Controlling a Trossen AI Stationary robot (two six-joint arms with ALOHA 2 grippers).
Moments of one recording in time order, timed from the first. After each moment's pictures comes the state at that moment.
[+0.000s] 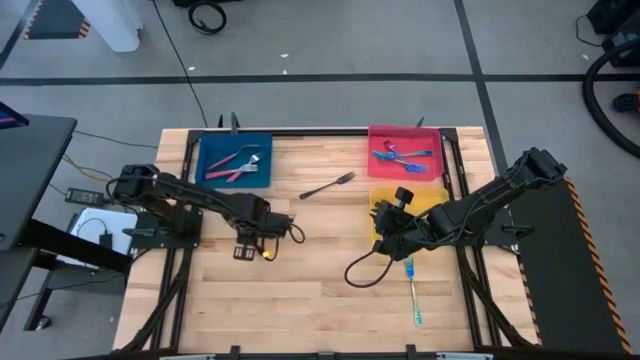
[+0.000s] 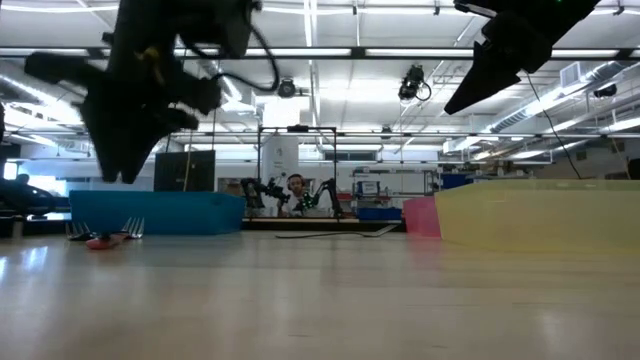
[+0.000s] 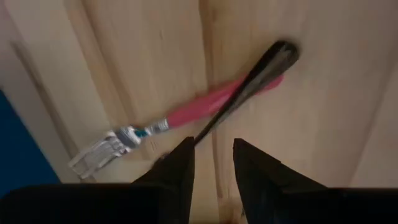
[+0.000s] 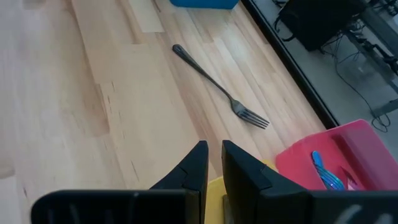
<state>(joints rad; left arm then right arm) -0.14 1.61 1.08 -1.15 -0.07 -0.03 0.43 1.34 0.89 -0.64 0.83 0.51</state>
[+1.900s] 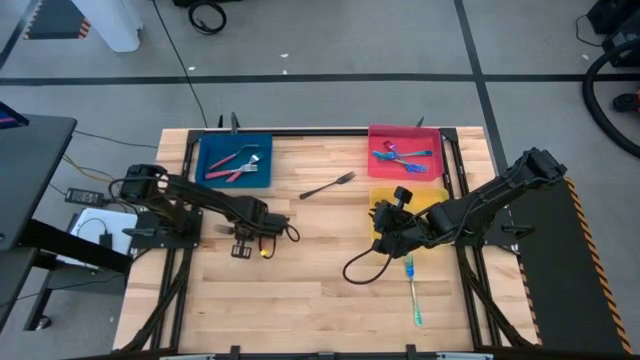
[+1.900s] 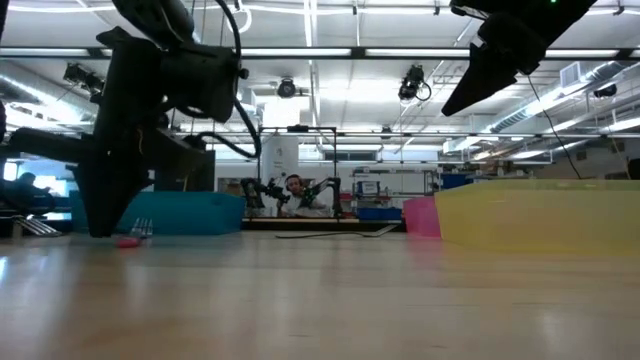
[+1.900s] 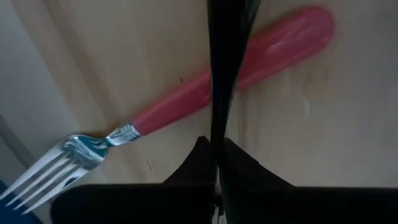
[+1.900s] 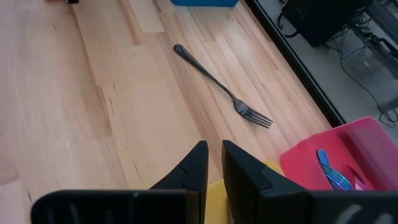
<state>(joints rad) -0.09 1.66 0.88 -0.95 -0.08 0.03 0.41 1.34 0.89 -0.62 0.81 0.50</state>
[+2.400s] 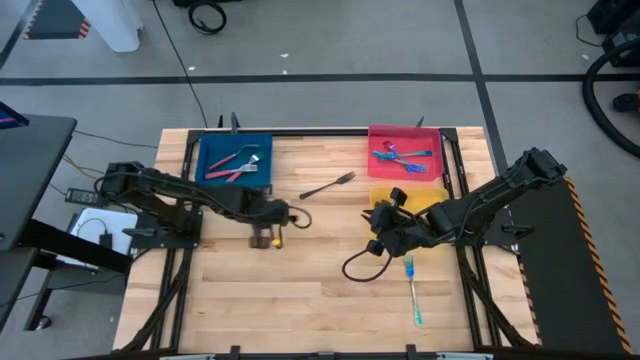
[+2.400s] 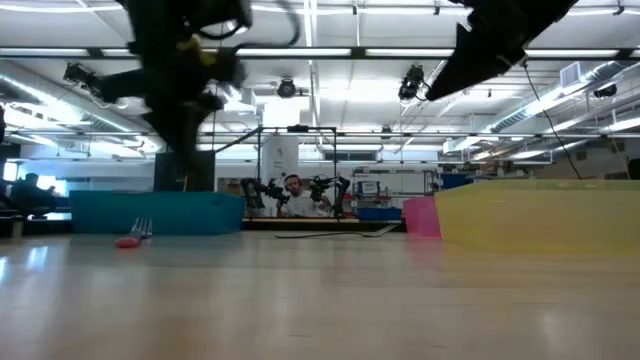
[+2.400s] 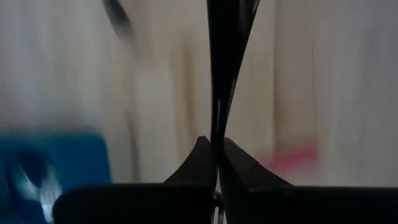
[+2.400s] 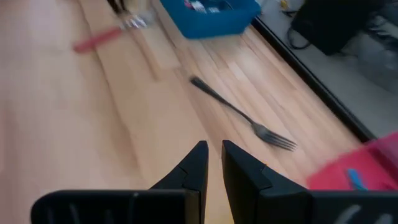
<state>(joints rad) -0.09 1.49 1.01 -0.85 -0.27 0.00 0.41 1.34 0.89 -0.48 0.81 0.50</state>
